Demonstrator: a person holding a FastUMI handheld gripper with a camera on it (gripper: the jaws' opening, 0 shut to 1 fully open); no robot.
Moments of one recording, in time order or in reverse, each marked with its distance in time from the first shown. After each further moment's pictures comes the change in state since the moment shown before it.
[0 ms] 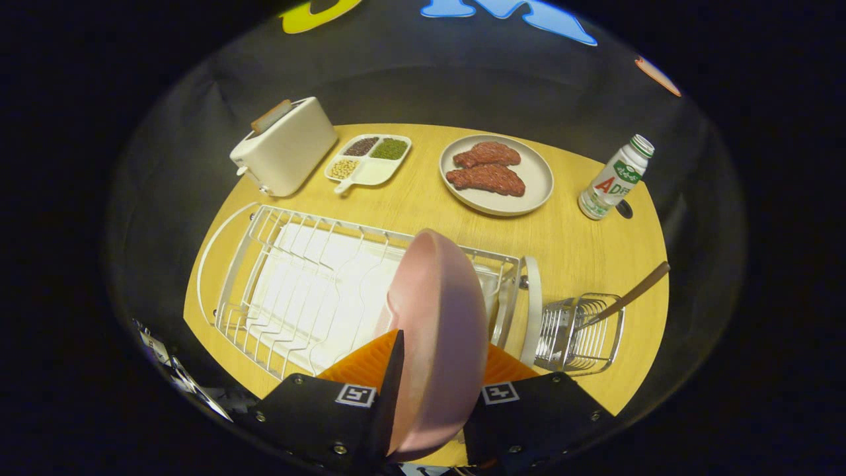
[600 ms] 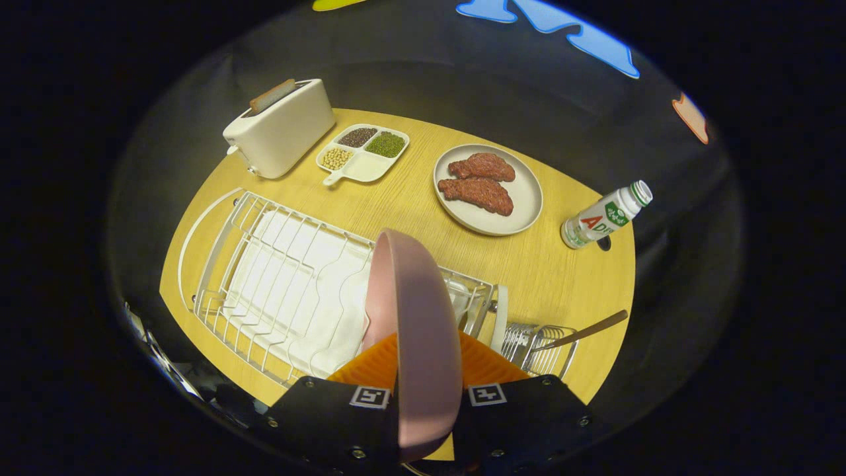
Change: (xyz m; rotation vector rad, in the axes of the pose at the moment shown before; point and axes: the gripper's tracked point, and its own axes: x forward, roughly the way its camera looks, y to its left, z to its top) arm -0.018 -0.014 0.038 -0.158 0.059 -0.126
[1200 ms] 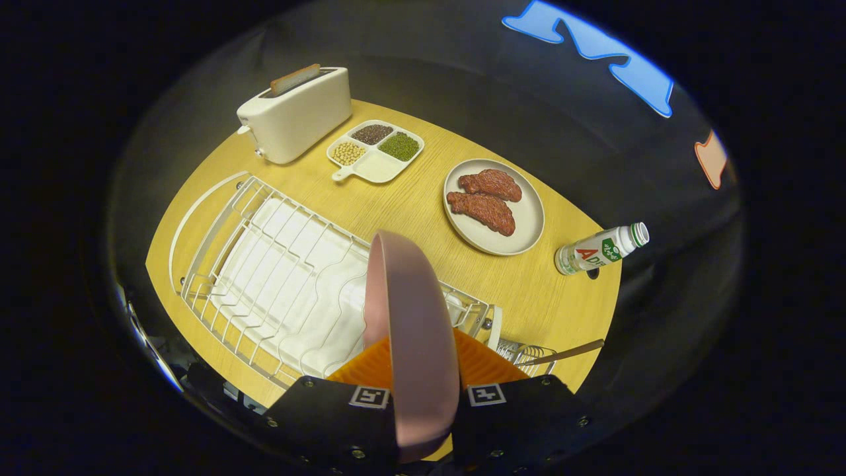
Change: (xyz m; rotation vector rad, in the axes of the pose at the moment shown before) arm -0.004 0.004 0.013 -0.134 0.008 -0.045
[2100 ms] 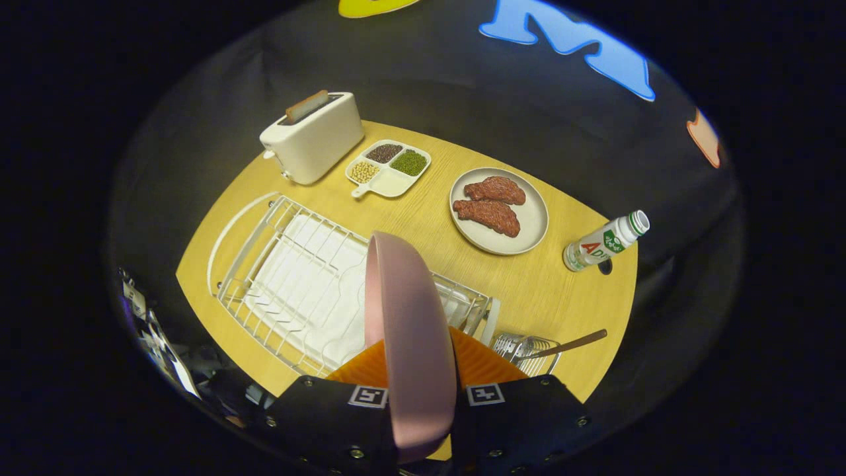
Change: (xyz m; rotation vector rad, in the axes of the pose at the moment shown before) arm -0.045 -0.013 -0.018 0.122 -0.088 0.200
